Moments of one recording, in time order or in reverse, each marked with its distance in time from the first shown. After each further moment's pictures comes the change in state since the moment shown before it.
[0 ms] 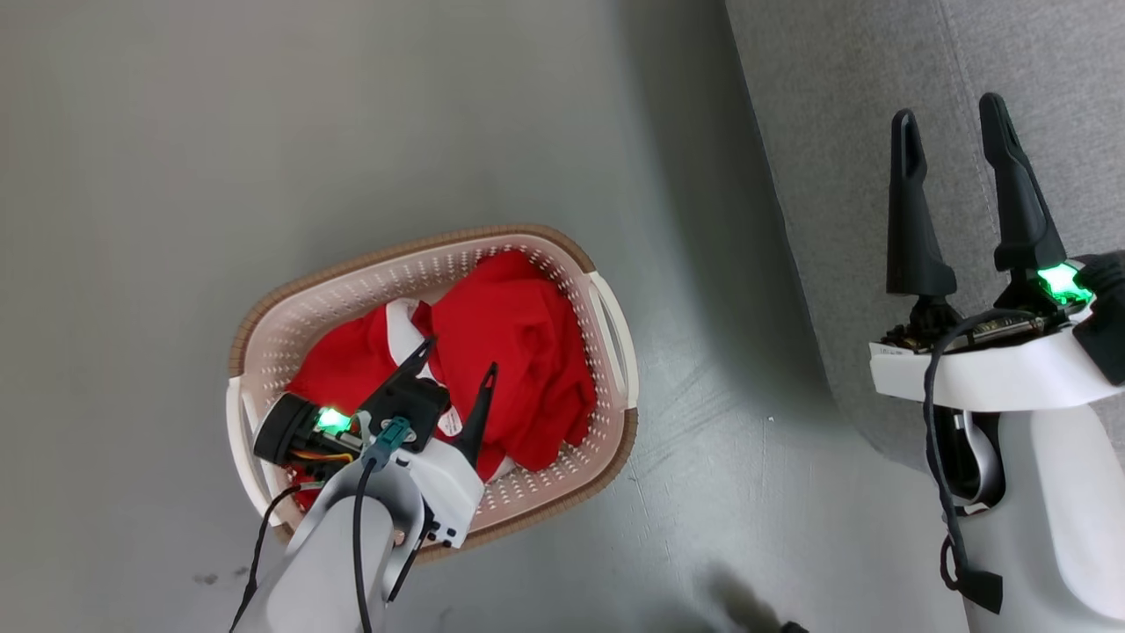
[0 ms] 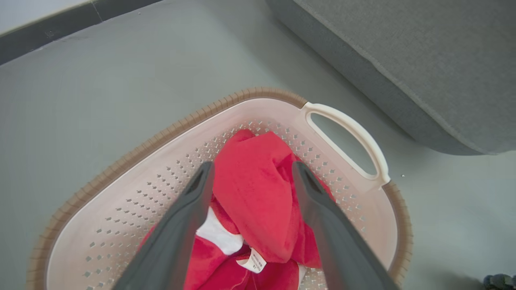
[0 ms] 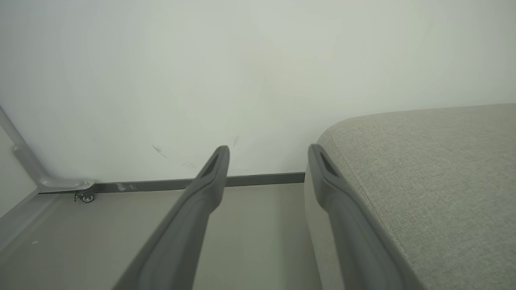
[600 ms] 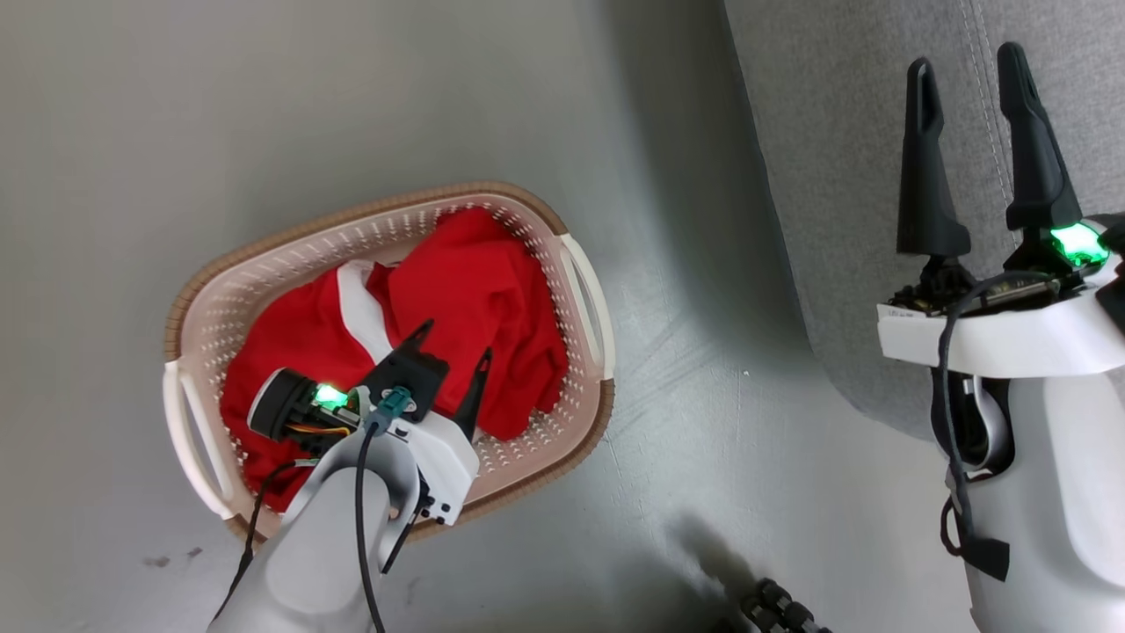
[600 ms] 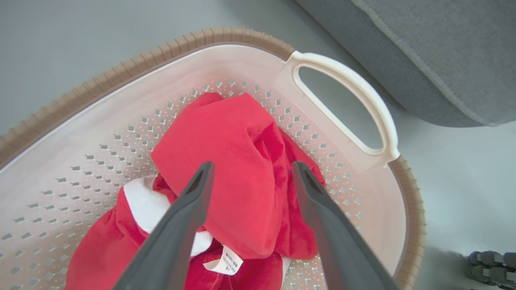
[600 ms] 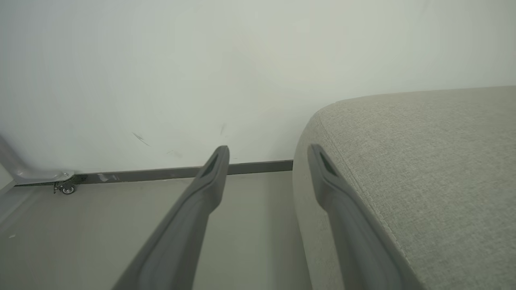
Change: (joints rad) left arm -0.091 -0.007 -0.017 0.108 -0.001 -0.028 0.014; right arm -0.072 0.000 0.002 0.006 0.031 0.000 0.000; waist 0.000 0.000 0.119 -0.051
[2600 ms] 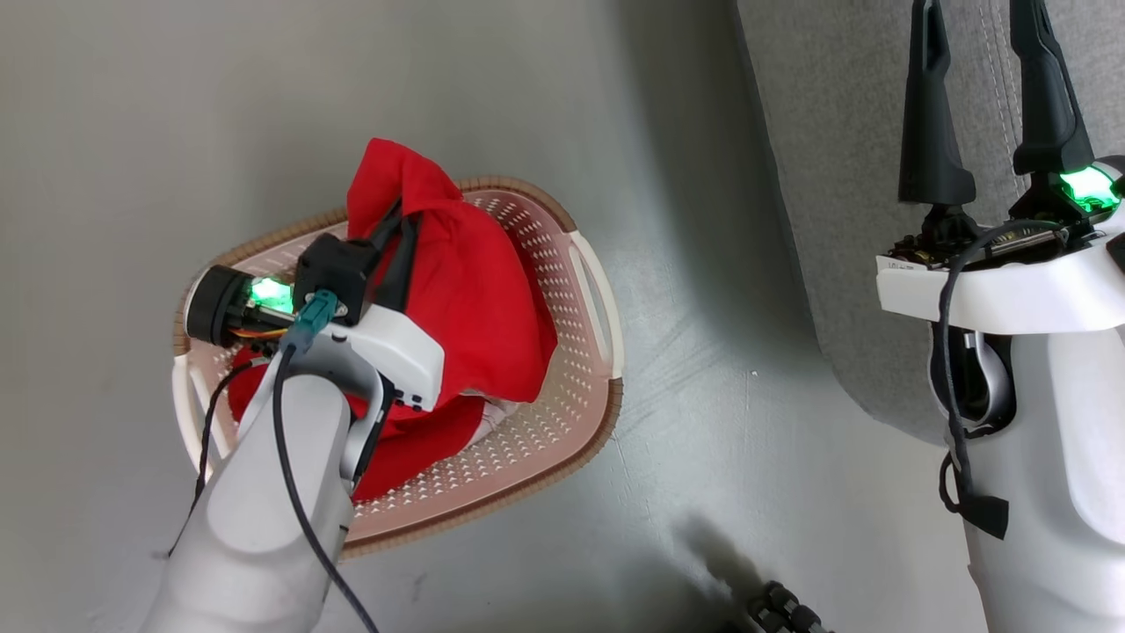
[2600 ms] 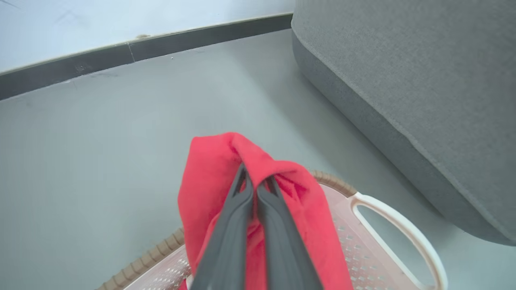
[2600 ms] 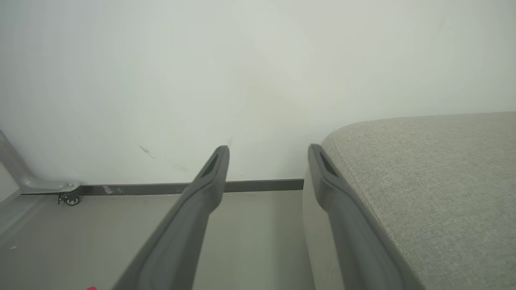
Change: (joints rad) left arm -0.093 0.036 0.089 -0.175 -0.067 0.032 -0.014; right arm -0.093 -0.001 0.013 0.024 -0.007 0.000 -0.007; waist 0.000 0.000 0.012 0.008
